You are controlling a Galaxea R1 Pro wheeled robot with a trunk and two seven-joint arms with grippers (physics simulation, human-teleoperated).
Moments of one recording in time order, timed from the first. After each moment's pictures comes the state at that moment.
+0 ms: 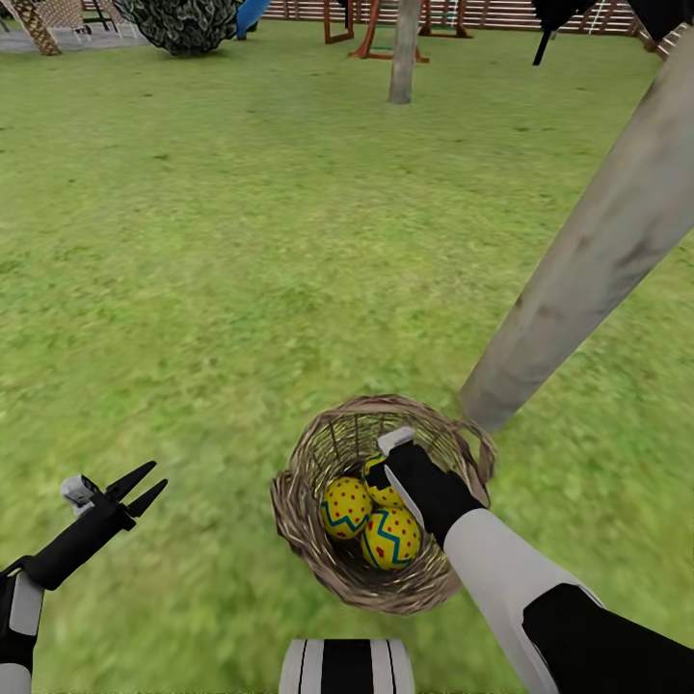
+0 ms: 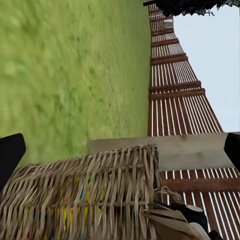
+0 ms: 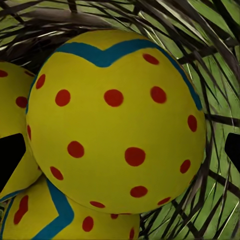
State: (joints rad) left arm -0.52 0.18 0.84 -0.88 0.21 0.83 -1.35; right arm -0.93 0.17 0.37 -0.57 0.01 0.74 -0.09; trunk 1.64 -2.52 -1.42
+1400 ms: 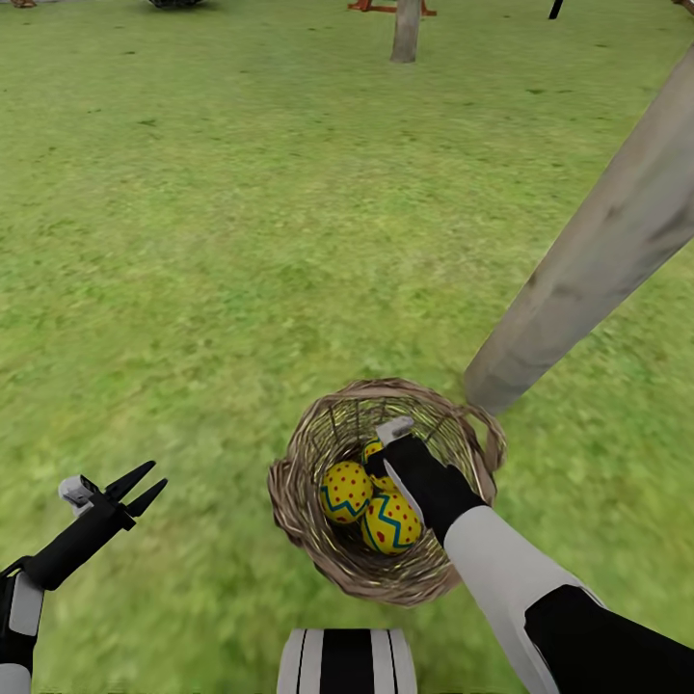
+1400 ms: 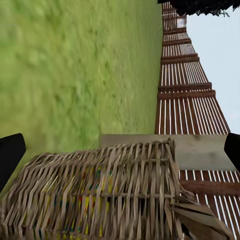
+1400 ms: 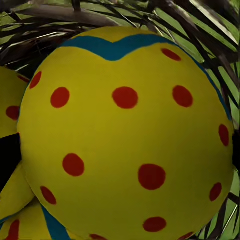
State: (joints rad) left arm -0.52 0.18 0.84 -0.88 0.22 0.83 -1.36; right arm -0.93 0.17 0.37 -0.63 0.04 0.72 -0.08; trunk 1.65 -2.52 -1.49
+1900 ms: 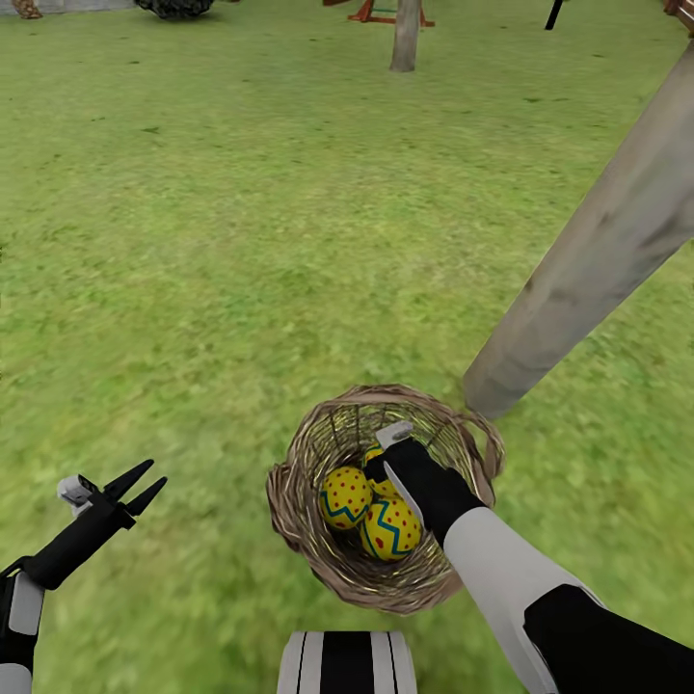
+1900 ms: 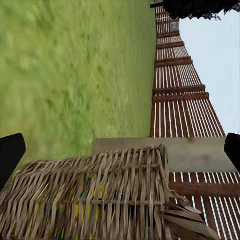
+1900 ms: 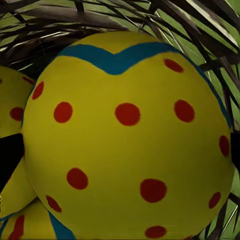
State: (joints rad) left arm -0.52 0.18 0.84 -0.88 0.24 0.82 -1.36; right arm -0.93 0.17 0.37 -0.60 0.02 0.71 -0.08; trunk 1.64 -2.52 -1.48
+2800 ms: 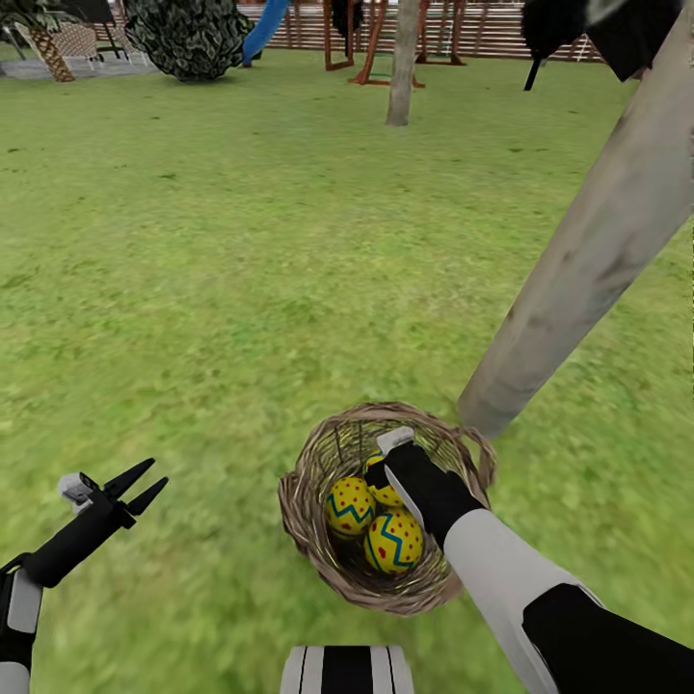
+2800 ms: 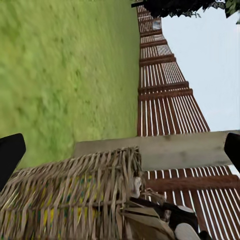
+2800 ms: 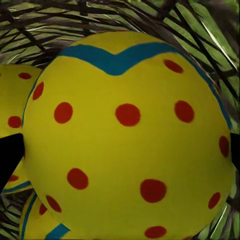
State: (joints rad) left arm -0.52 0.19 0.83 -0.88 0.23 0.87 -1.35; right arm -0.93 0.17 0.37 -0.57 0.00 0.72 -0.08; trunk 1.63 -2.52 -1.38
